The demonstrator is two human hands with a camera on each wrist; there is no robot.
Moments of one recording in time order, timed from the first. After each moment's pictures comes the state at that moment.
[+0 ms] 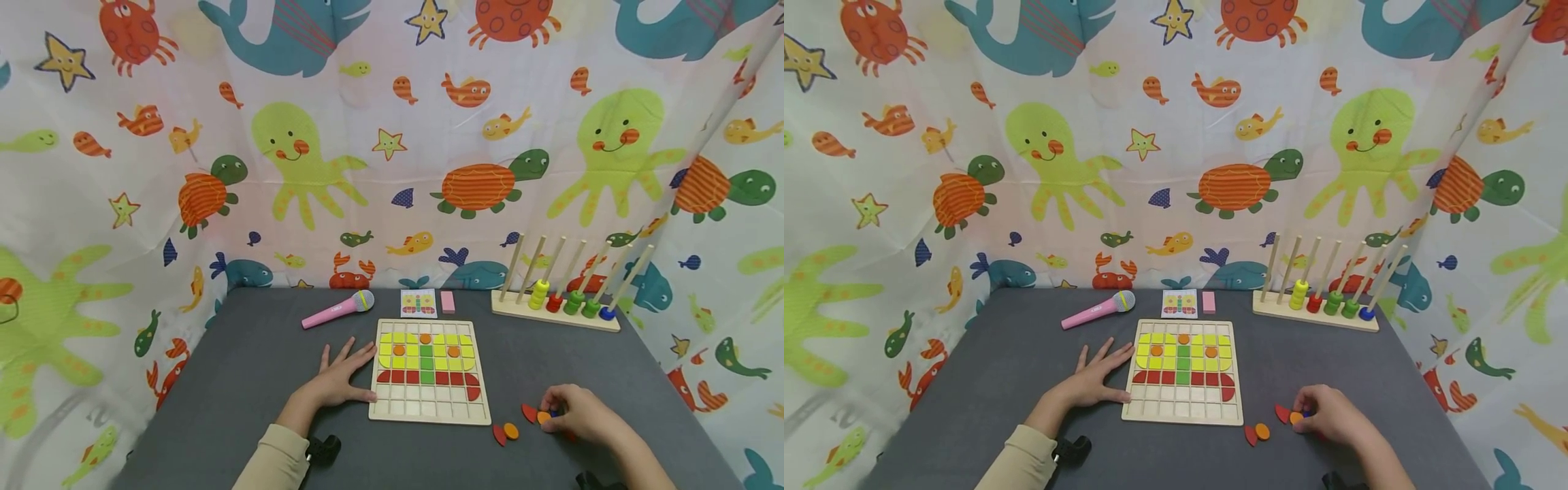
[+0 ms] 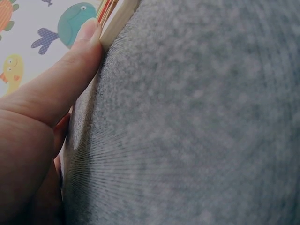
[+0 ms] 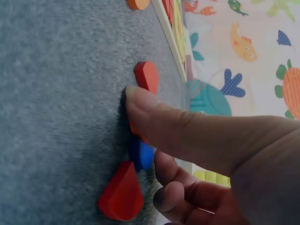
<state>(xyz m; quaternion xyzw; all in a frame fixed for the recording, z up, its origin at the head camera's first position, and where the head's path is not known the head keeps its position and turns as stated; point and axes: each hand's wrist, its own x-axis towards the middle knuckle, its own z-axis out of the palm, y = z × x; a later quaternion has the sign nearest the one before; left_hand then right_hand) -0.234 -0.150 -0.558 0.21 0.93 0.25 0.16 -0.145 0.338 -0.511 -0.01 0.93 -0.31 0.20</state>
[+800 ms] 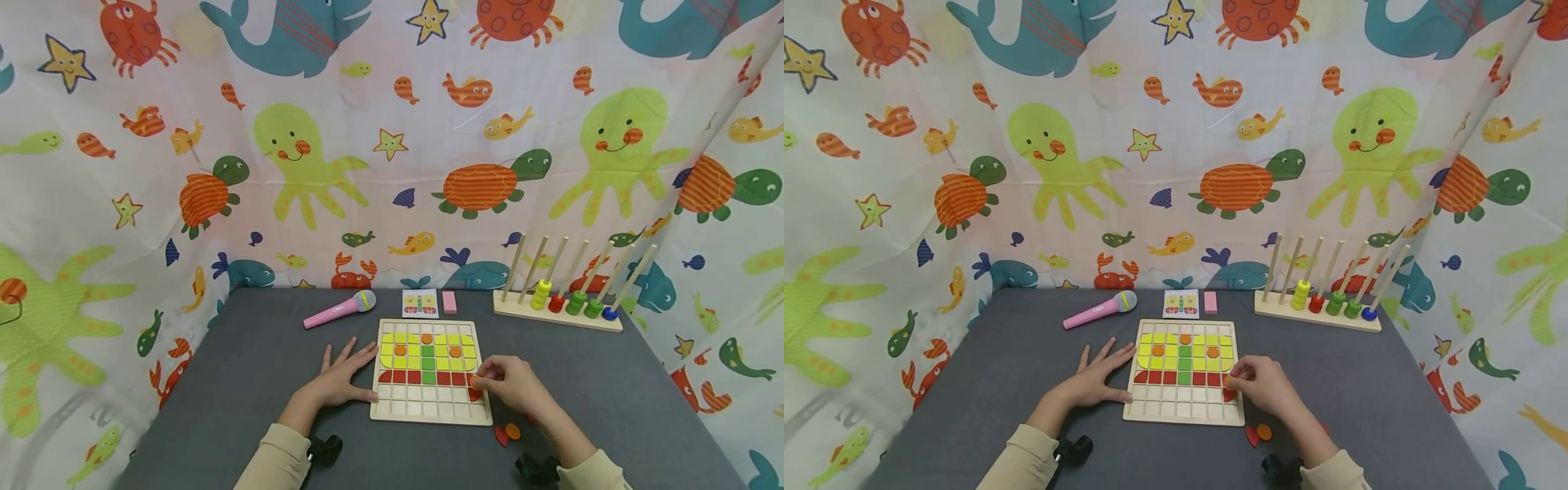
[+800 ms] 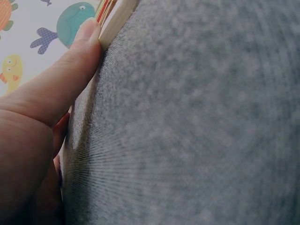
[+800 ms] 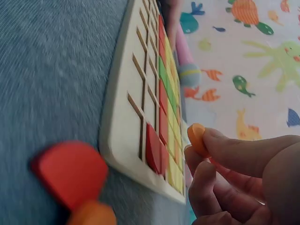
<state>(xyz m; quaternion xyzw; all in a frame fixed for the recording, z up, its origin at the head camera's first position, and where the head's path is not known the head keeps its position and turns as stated) -0.234 -0.150 -0.559 0.21 0.93 0.25 0.16 -0.173 0.225 -0.500 -0.01 0.91 -0.40 0.08</state>
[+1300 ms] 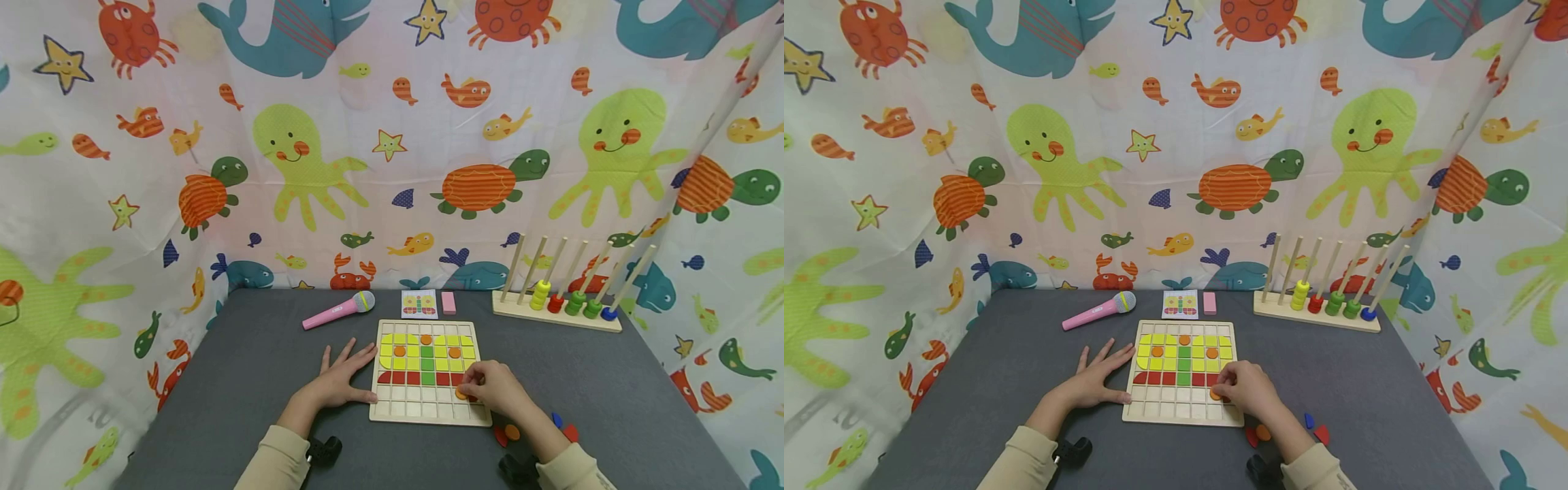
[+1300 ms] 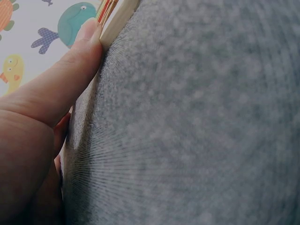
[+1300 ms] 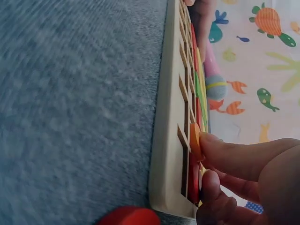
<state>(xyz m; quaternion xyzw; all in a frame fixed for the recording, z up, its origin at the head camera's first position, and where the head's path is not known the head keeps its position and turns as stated) -0.232 -0.149 -0.555 0.22 0.93 0.25 0.16 -0.184 0.203 -0.525 -0.03 0.93 -0.36 0.09</state>
